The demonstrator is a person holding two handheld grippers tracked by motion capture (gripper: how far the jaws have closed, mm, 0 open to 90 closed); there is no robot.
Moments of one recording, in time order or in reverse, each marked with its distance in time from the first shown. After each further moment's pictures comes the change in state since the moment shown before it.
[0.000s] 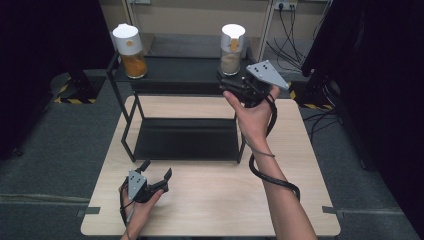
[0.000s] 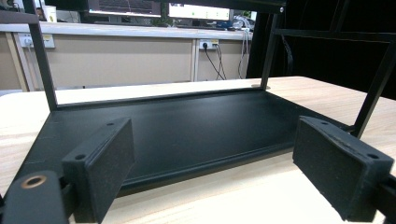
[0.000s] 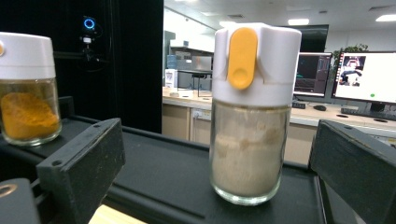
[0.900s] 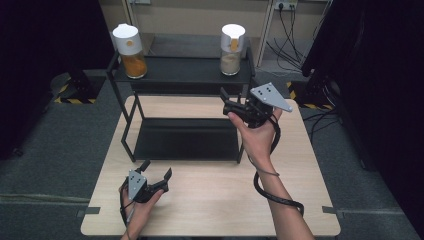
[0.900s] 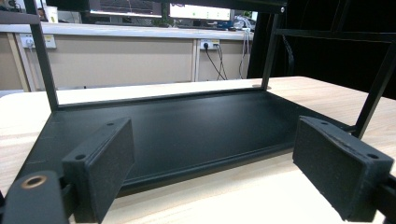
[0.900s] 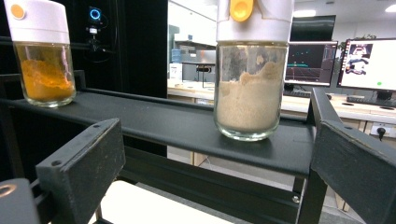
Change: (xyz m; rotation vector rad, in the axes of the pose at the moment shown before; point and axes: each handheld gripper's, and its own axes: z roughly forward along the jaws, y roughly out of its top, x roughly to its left) left arm -0.001 0.000 0.000 -0.002 0.004 0.001; right arm -0.003 -0.032 -0.029 0.023 0.020 0.012
